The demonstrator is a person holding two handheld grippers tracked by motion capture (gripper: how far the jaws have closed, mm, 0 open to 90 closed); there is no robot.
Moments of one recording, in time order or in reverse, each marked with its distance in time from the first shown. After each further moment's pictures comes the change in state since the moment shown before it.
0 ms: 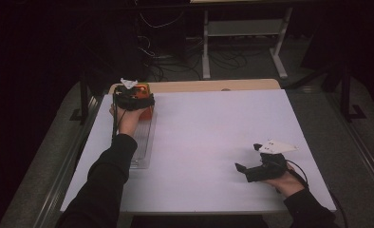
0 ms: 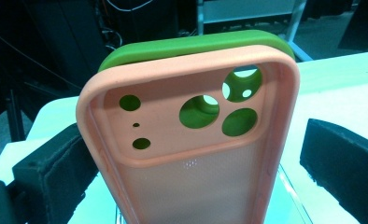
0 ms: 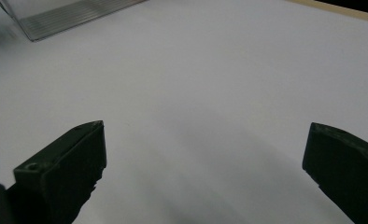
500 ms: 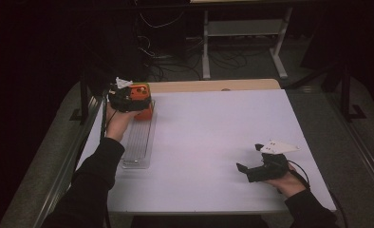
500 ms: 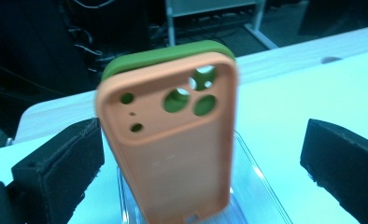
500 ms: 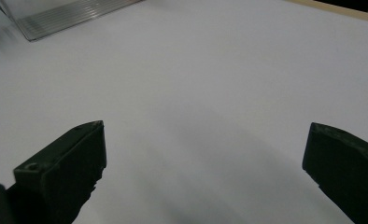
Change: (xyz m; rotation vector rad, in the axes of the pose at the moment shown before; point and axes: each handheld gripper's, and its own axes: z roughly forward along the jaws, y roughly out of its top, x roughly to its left) left arm 0.010 0.009 -0.041 0.037 -0.153 0.060; right arm -0.001 -0.001 -0.003 -0.002 -0.009 0.006
